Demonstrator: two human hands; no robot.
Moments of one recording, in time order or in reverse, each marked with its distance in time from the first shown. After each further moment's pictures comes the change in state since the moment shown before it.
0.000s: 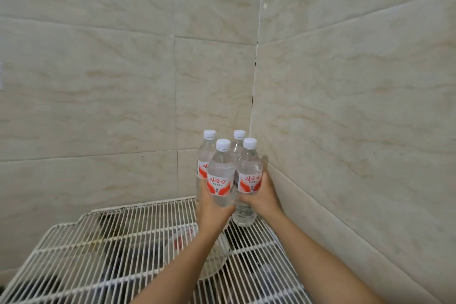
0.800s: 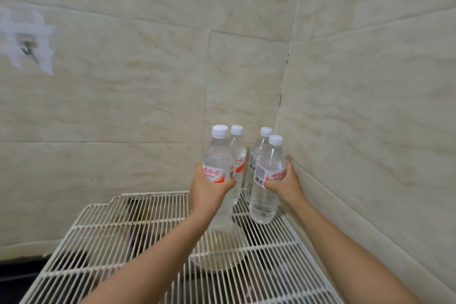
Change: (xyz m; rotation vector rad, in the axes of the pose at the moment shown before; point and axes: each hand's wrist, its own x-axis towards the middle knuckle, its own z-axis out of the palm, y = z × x) left_hand -0.004 0.034 -0.077 -0.048 0.124 -0.062; right_hand 0.022 0.001 0.001 0.052 0.024 0.027
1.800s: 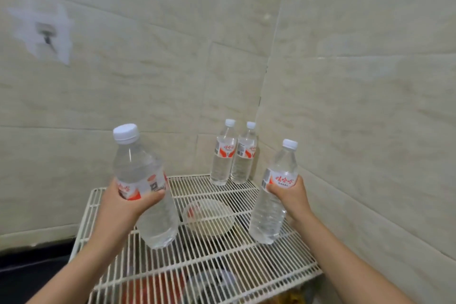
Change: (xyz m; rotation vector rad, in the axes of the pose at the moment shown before) left_hand -0.071 -0.019 -0.218 -0.255 -0.164 0.130; right_hand -0.171 -0.073 -0.001 0.045 0.295 0.122
